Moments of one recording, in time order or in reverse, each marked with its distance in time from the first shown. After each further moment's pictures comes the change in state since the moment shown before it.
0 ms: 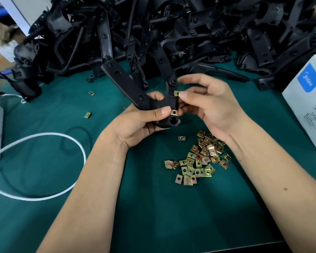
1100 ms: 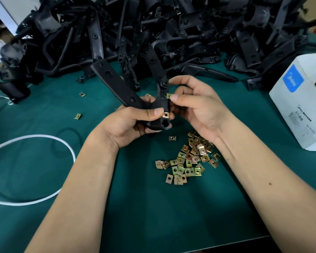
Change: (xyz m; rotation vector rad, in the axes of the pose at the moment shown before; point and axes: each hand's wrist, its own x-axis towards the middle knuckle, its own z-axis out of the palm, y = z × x) left_hand 0.002 0.007 0.001 0.156 0.024 -0.099; right_hand -0.002 -0.003 0.004 0.089 -0.067 0.077
